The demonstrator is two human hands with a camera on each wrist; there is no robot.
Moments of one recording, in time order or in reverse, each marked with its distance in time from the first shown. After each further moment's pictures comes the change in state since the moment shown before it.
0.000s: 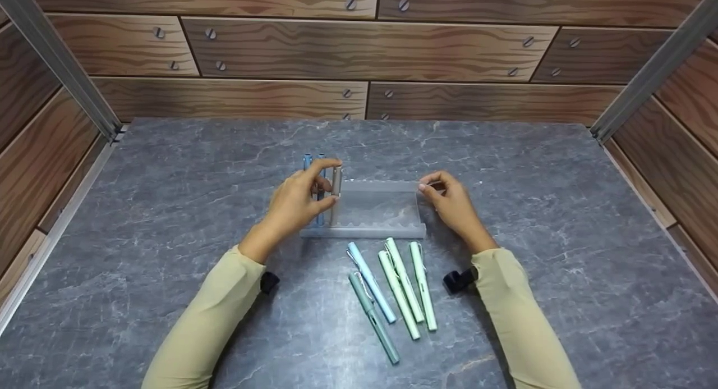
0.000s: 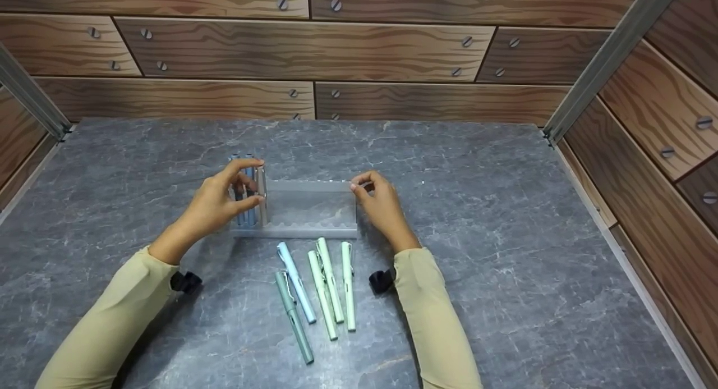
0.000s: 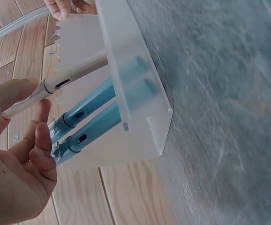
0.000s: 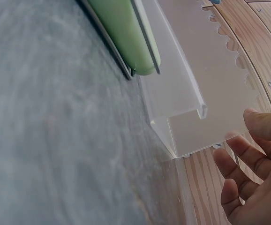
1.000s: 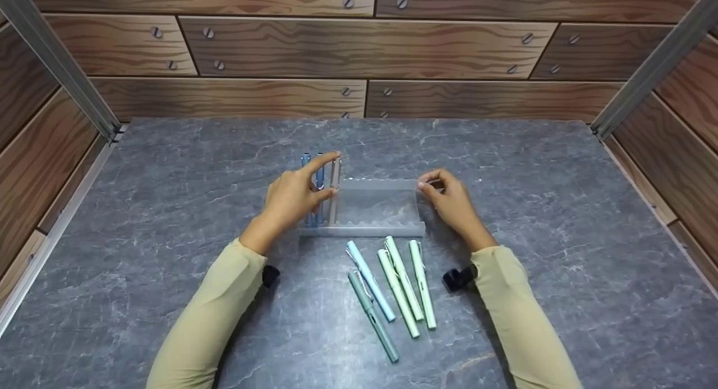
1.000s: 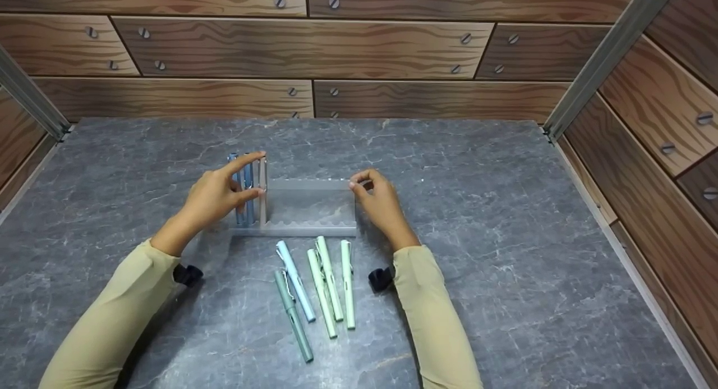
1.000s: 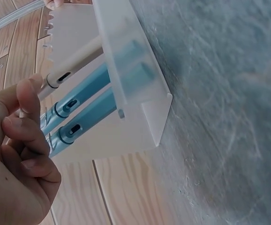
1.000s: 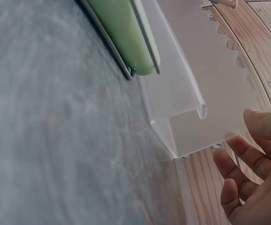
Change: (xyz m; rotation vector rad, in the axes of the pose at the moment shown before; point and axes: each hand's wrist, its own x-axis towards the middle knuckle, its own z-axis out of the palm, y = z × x) left_hand 0.012 -0.003 -0.002 0.089 -0.070 -0.112; right_hand 0.002 0.003 0.001 0.032 0.003 0.003
